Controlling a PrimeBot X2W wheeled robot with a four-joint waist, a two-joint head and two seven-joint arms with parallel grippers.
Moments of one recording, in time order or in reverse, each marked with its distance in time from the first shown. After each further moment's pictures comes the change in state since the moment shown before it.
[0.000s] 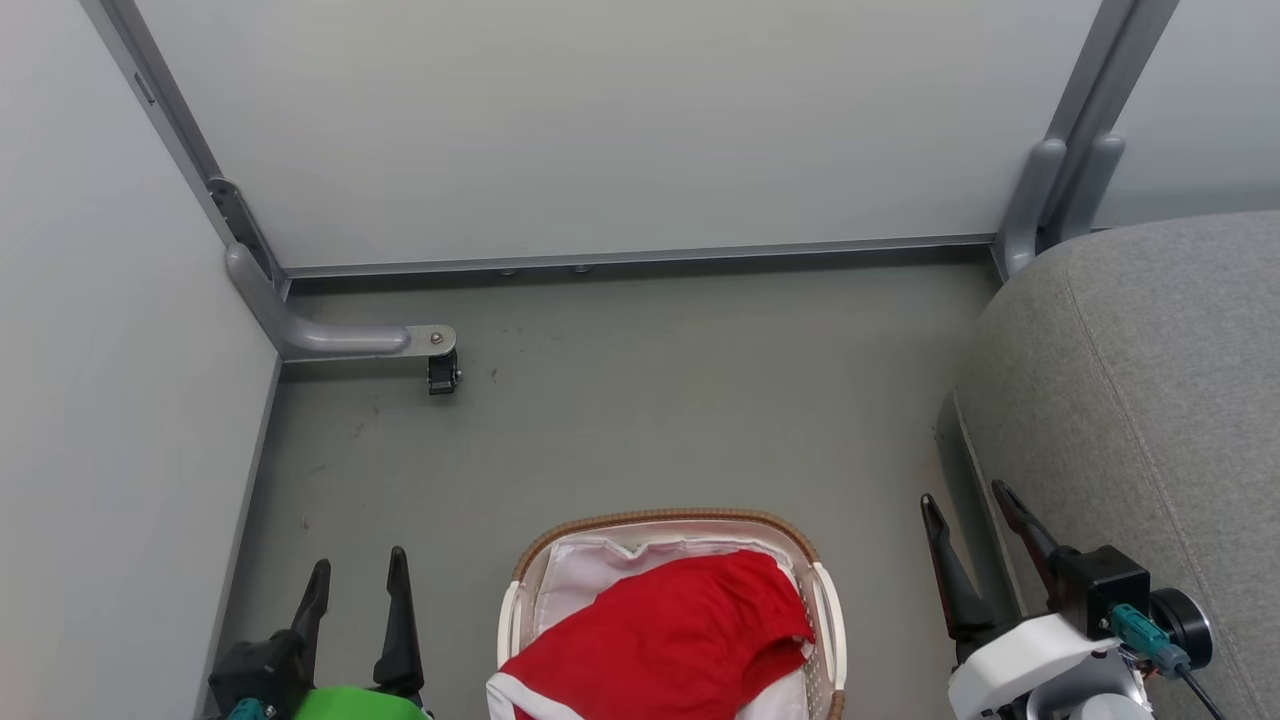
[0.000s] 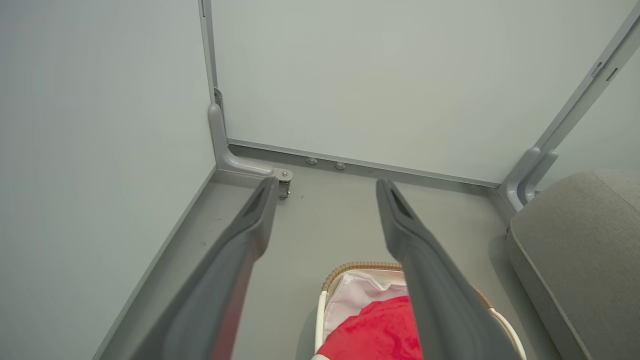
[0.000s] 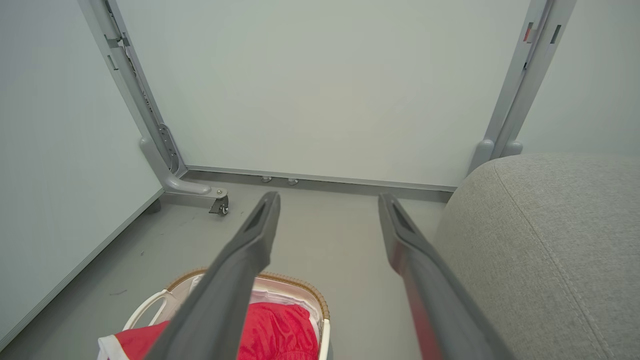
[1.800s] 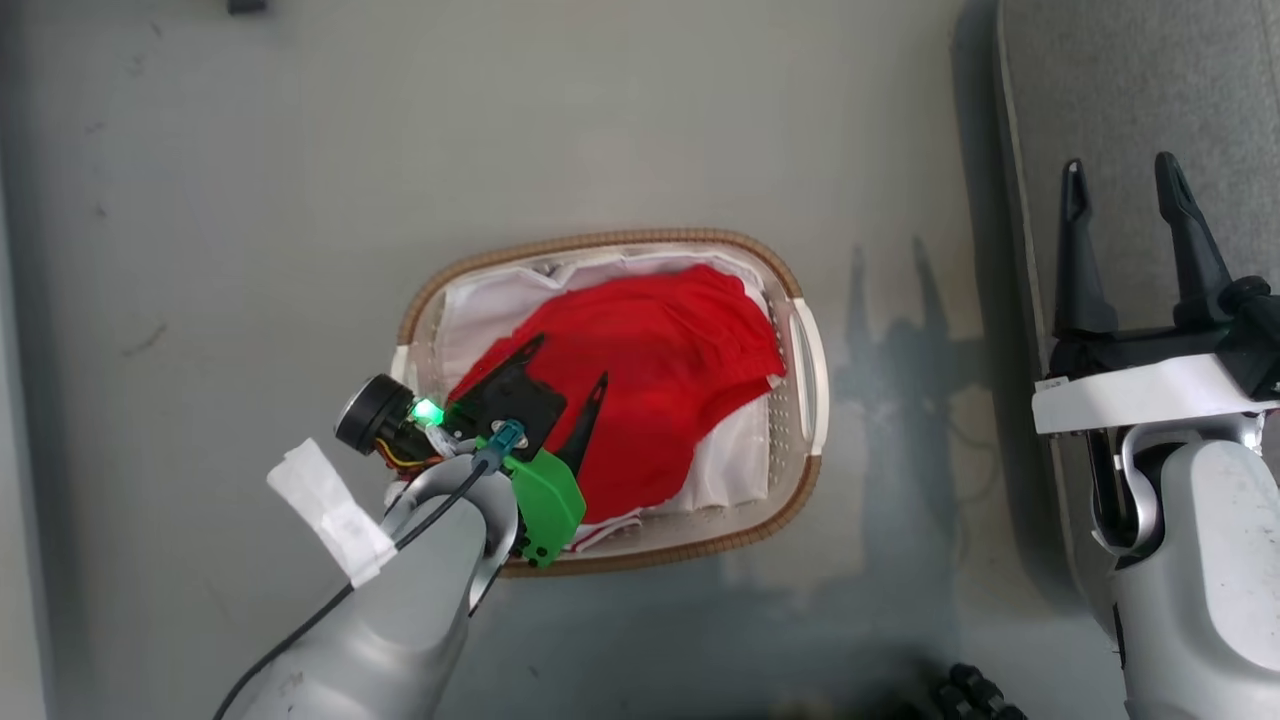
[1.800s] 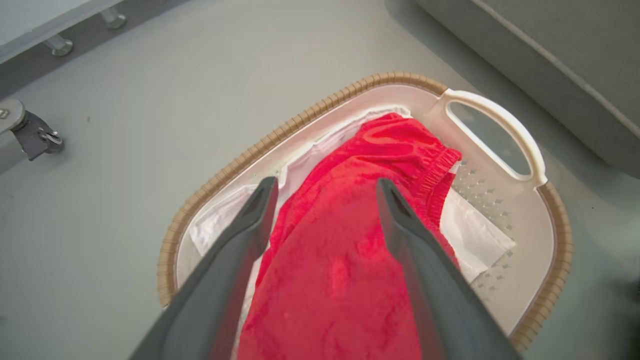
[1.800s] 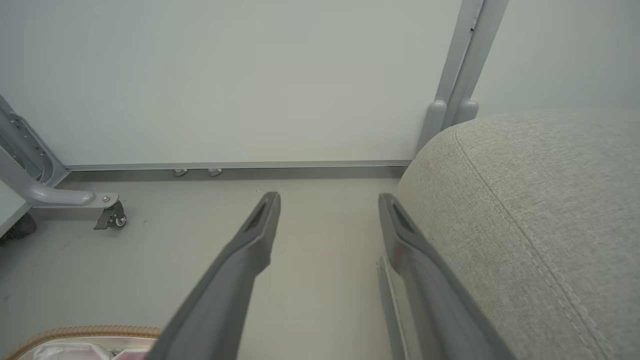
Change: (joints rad) left arm -0.689 -0.001 -0.512 0.582 0.216 -0.064 0.000; right arm -0.357 -0.002 -0.170 -0.147 0.018 0.000 0.000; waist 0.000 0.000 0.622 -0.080
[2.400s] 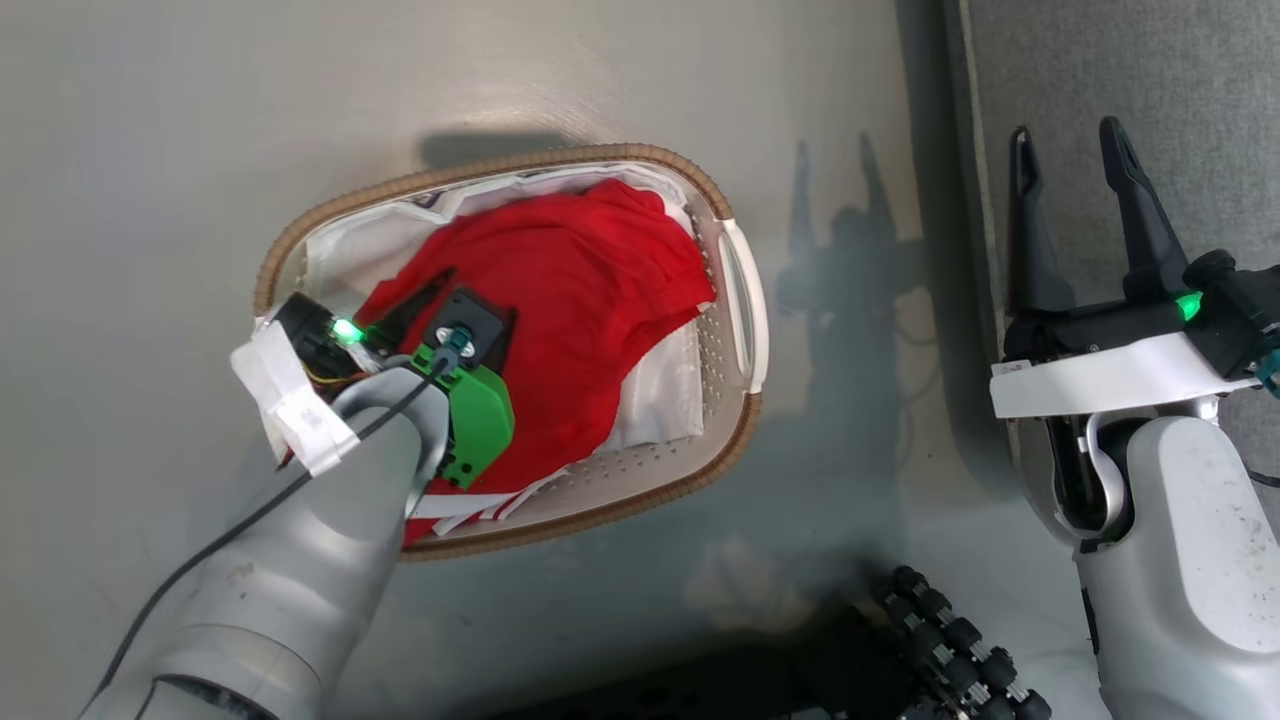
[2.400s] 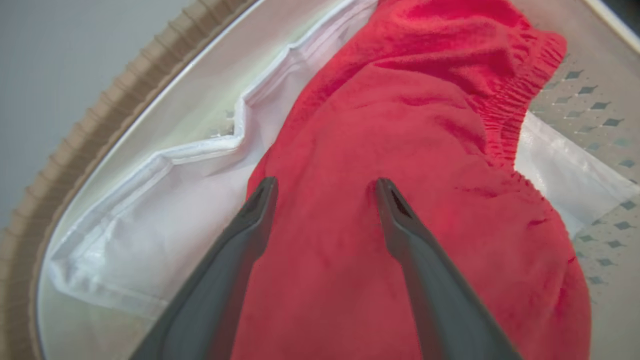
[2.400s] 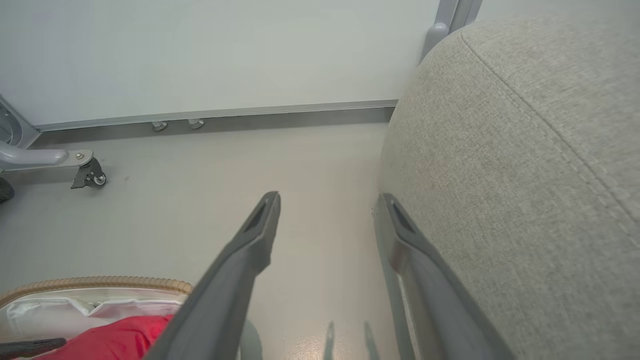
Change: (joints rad) left arm -0.259 0.017 -0.125 0.337 -0.038 0.031 0.009; right arm -0.037 0.000 0.093 -0.022 0.085 0.000 0.000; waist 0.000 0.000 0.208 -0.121
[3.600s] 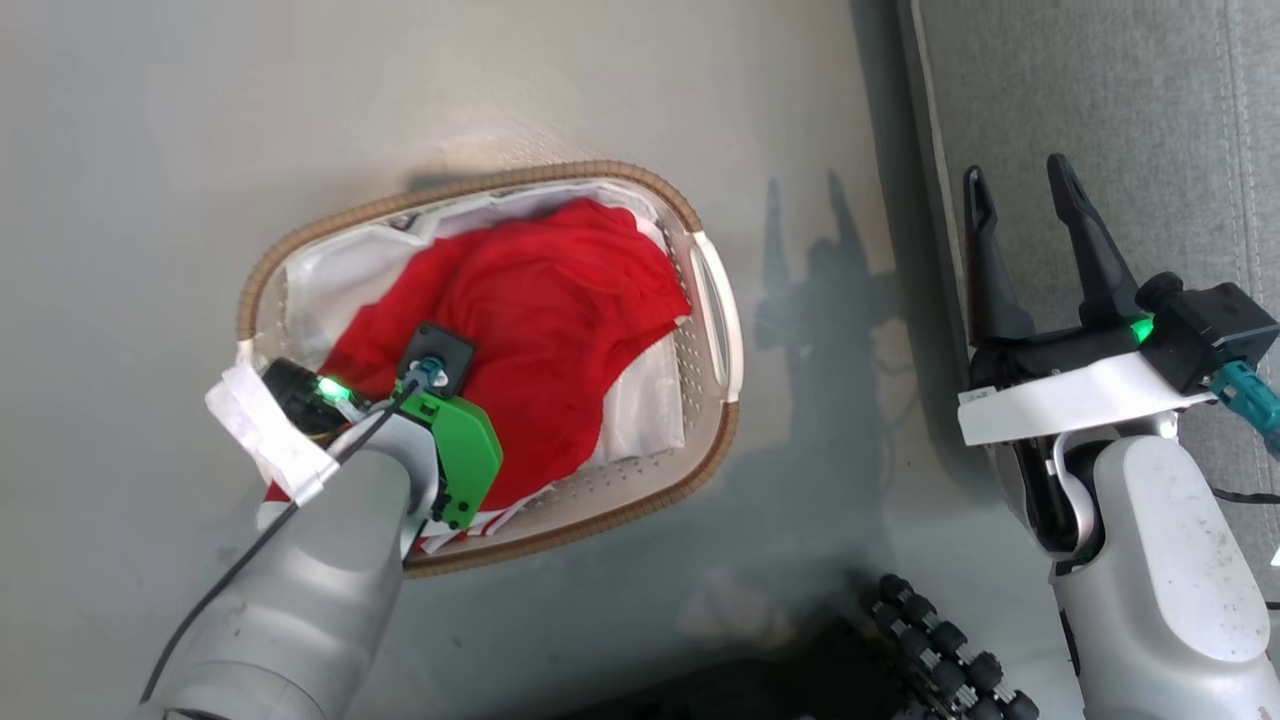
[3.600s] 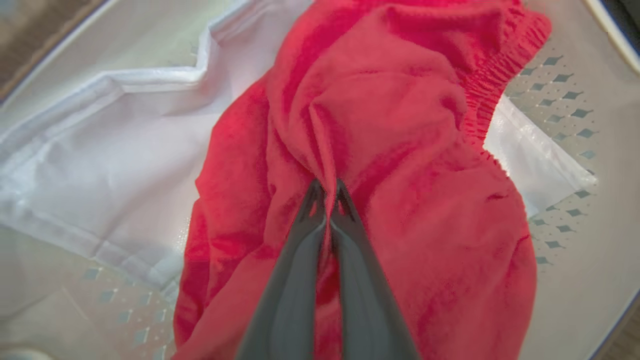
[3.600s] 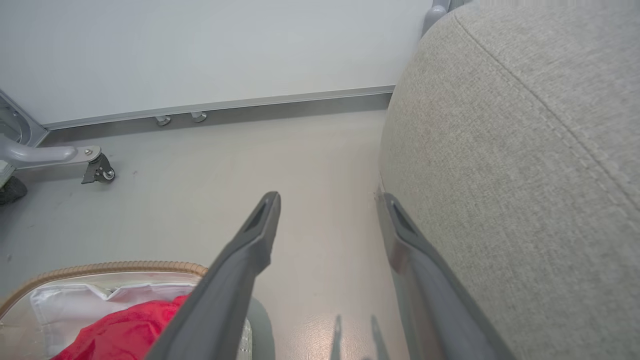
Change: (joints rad) left arm 0.049 -0.002 0.013 0.051 -0.135 -0.018 0.040; right arm 0.020 0.000 0.054 0.043 0.037 0.000 0.000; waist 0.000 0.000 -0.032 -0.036
